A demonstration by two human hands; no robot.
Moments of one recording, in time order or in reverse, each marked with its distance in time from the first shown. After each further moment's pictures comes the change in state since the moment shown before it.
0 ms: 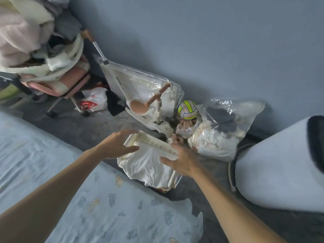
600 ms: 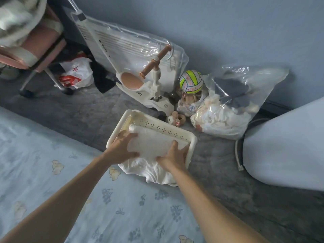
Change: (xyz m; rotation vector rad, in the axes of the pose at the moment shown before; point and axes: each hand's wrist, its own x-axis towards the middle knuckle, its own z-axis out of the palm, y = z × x) left_hand 0.075 -0.126 0.168 -0.052 -0.150 -0.212; right_hand 0.112 0.063 0.160 0.144 0.087 0.486
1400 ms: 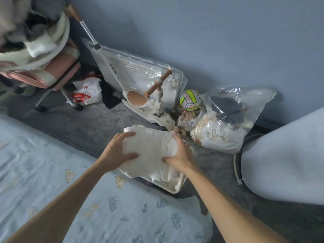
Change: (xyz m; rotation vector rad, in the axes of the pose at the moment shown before) left_hand -0.065 0.031 -0.065 -0.346 0.286 0.128; right_hand -0.042 -0.029 -0.080 0.070 0.034 -0.304
